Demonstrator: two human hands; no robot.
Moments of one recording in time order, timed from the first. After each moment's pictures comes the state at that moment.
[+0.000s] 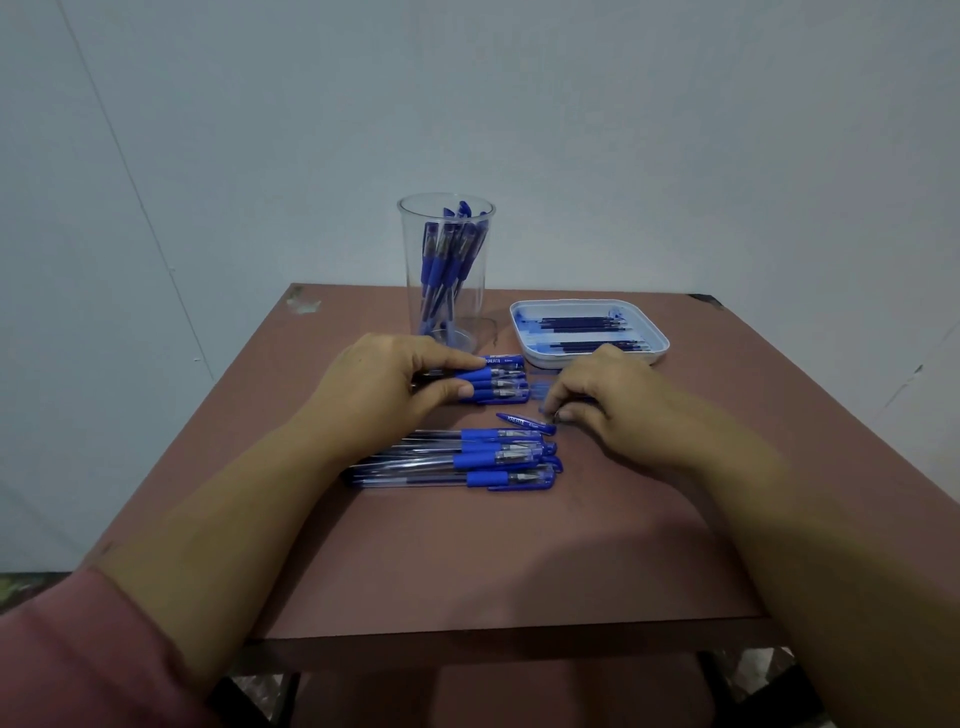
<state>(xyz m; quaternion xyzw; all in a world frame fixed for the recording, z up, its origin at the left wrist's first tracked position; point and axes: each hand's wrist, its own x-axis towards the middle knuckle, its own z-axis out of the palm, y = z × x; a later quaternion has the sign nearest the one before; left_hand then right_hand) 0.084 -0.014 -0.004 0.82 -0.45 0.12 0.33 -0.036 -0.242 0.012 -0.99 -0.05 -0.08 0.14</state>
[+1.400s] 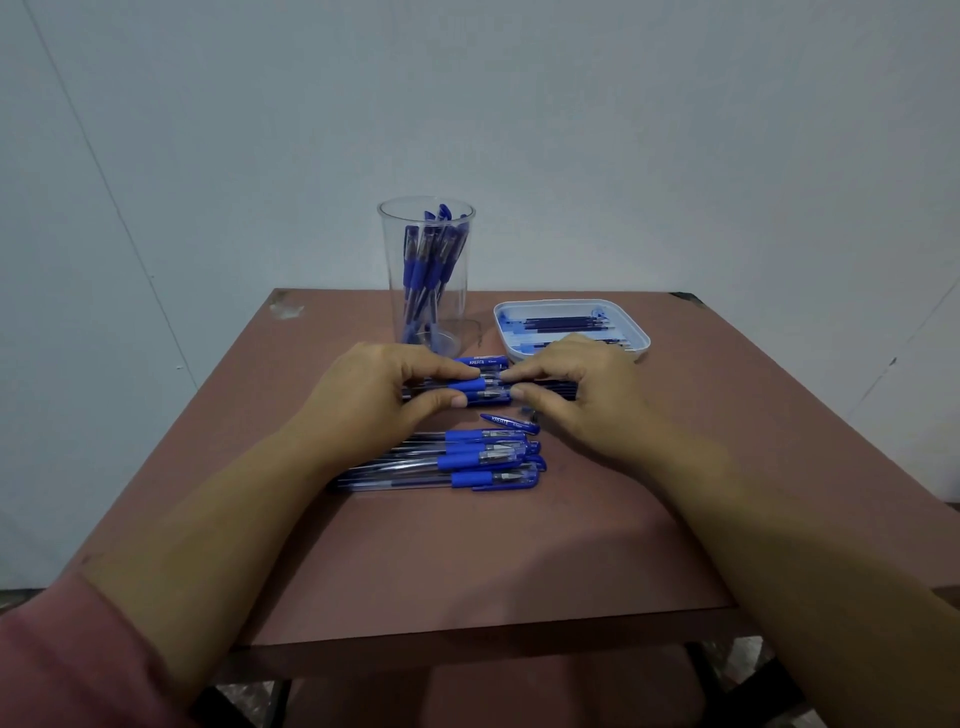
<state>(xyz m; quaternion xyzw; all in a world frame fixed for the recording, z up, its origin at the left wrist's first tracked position) 0.079 -0.017 -0.006 0.80 -0.47 0.11 0.35 -0.026 -0.233 -0.003 -0.92 -0.10 -0.30 0.22</state>
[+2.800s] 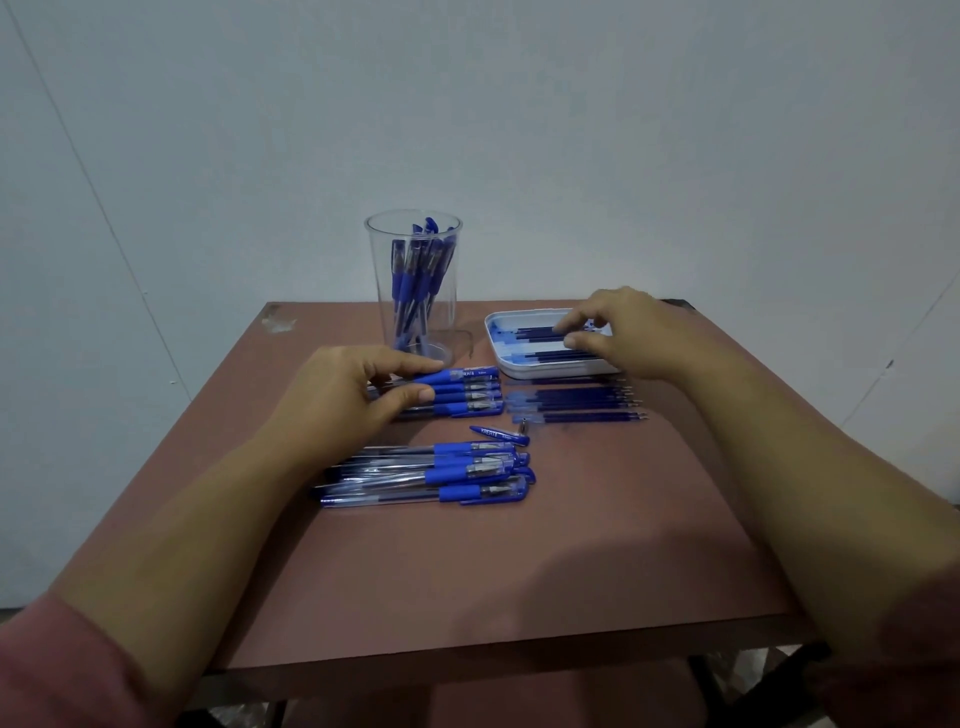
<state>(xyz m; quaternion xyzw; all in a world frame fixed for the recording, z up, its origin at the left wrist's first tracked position) 0.091 -0.011 -0.004 0.81 -0.42 0.11 0.39 -0.001 -0.305 0.044 -0.98 0.06 -0.13 0.17</state>
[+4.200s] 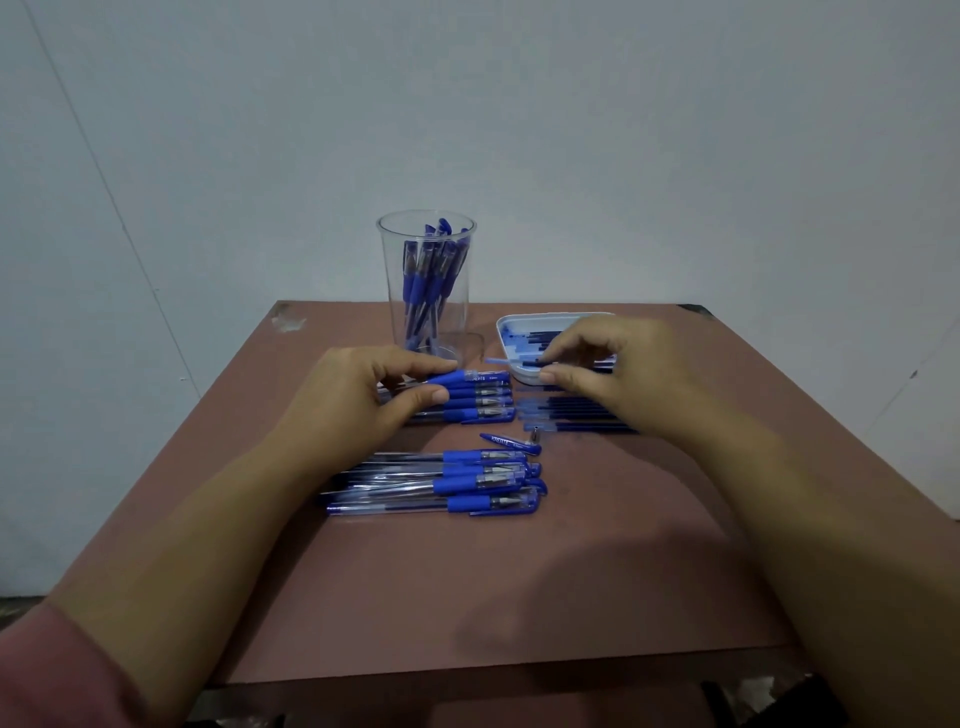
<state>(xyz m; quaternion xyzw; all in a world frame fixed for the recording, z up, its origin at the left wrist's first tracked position) 0.091 -0.014 -0.004 0.80 -0.43 0.11 0.40 -0.028 -0.256 0.032 -0.92 -0.06 -0.25 0.29</state>
